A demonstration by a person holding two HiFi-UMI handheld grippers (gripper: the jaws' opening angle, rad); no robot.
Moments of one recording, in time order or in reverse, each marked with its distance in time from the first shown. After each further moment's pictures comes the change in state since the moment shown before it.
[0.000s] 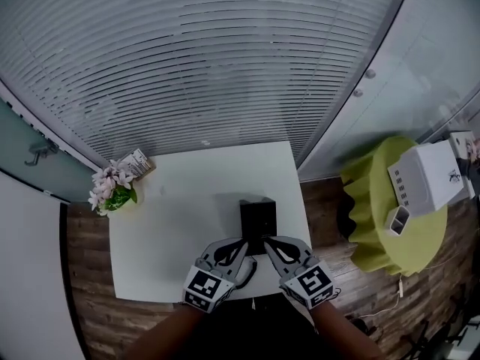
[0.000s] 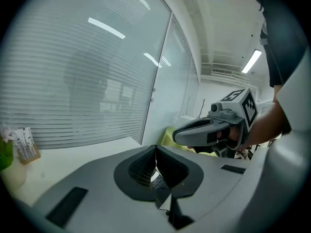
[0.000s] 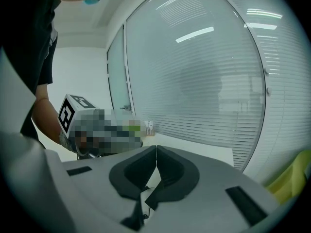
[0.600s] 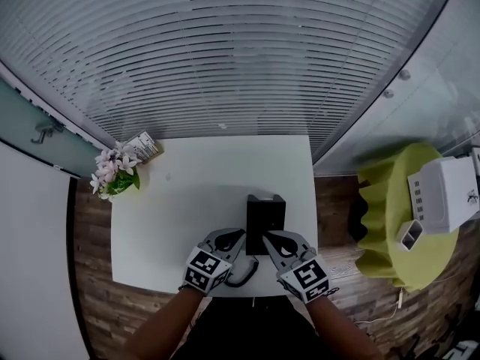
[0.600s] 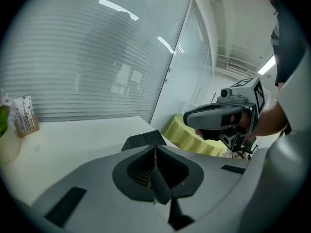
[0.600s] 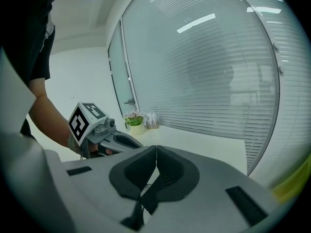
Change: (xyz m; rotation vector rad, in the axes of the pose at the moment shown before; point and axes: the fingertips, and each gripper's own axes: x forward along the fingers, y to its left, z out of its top) left arm 0.044 0.045 -0.075 -0.138 0.156 0.038; right arm 0.044 -0.021 -0.032 0.023 0.068 0.113
